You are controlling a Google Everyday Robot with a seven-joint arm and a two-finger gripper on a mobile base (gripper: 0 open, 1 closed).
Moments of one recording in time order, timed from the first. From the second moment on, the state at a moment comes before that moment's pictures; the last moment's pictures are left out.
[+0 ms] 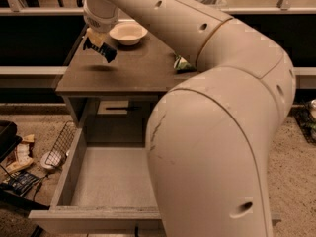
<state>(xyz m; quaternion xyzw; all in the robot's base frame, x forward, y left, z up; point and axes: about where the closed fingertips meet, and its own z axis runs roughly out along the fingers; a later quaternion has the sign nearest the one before) 0.754 0.165 0.910 -0.53 0.79 0.00 0.30</state>
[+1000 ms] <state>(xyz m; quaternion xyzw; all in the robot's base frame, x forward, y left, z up) 0.754 0.168 0.902 -0.53 0.79 0.00 0.30</state>
